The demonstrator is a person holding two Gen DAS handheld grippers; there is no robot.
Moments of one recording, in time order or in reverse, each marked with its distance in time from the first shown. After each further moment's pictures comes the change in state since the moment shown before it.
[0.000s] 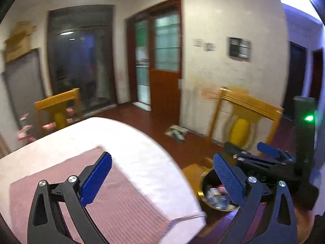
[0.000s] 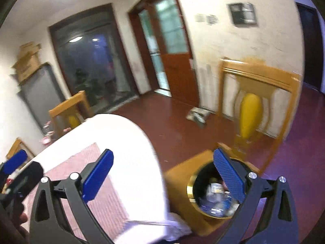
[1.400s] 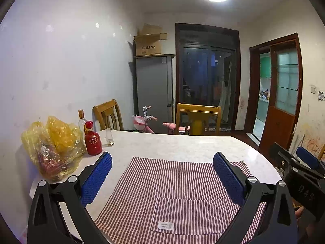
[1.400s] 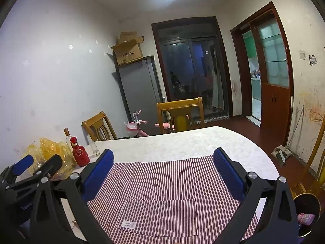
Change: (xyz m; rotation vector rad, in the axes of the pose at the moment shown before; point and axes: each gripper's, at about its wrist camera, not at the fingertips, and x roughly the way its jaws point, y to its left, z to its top) left arm -0.226 0.199 -0.051 -0.328 -0.155 0.772; right arm -0.096 0.259 -0.031 -0.297 -0.104 0.543
